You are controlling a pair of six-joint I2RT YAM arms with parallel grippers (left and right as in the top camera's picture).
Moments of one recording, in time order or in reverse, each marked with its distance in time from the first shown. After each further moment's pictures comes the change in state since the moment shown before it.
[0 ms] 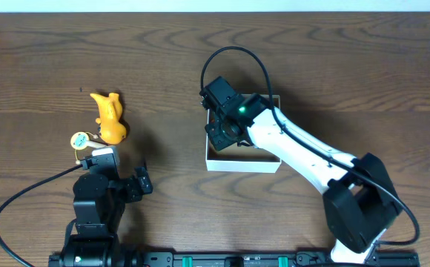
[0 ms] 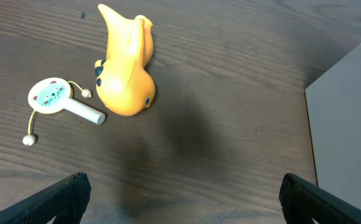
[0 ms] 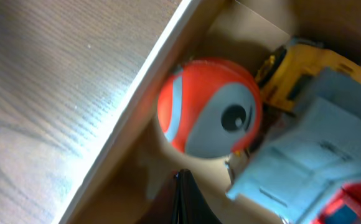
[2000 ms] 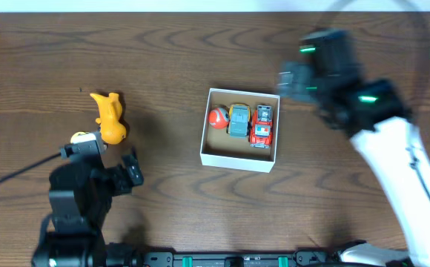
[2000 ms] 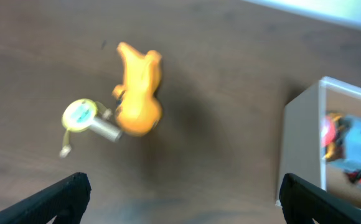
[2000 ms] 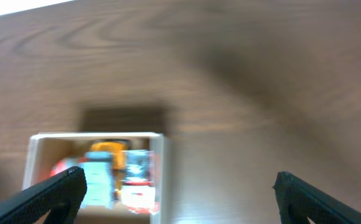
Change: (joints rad) left arm 0.005 0.200 0.406 -0.265 -0.037 -0.025; right arm -0.433 -0.456 0.111 -0.240 0.243 0.246
